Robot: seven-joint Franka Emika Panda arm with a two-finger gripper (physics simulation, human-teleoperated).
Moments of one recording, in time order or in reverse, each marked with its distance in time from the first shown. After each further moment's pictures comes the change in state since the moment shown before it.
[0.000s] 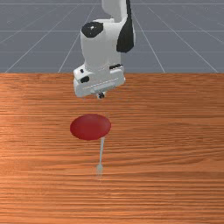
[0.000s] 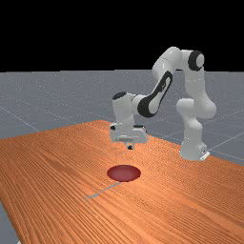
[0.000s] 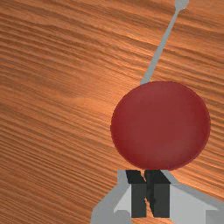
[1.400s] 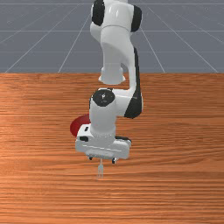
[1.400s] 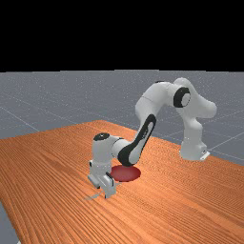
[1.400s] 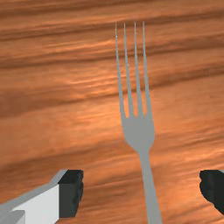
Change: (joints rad) arm 0.067 0.728 -0.048 0.665 0.102 0.263 0.541
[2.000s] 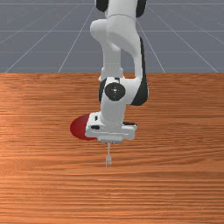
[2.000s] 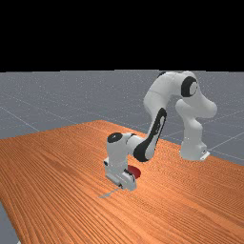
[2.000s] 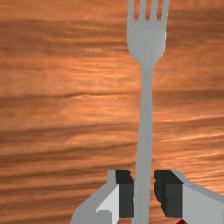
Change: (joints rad) arm 0.073 -0.178 -0.008 -0.301 -0.076 -0.071 -0.060
